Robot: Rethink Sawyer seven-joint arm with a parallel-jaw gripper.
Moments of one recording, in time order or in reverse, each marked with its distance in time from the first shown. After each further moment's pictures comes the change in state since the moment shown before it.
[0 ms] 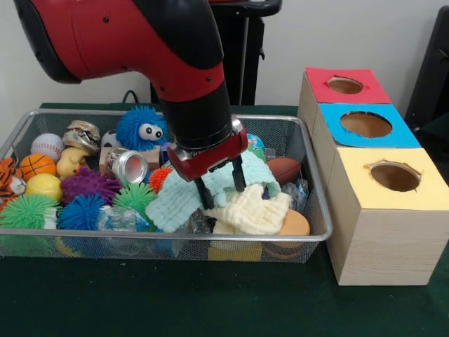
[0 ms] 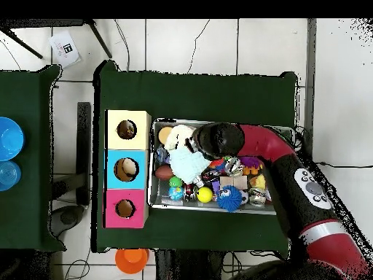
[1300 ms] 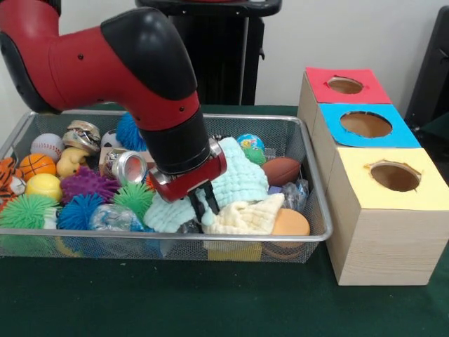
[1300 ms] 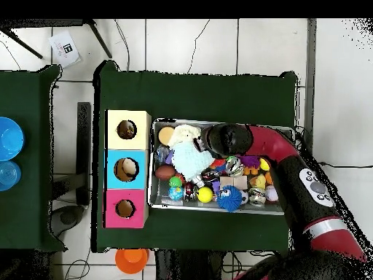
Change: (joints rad) arm -0.087 0.095 0.070 -0.048 -0.072 0.014 0.000
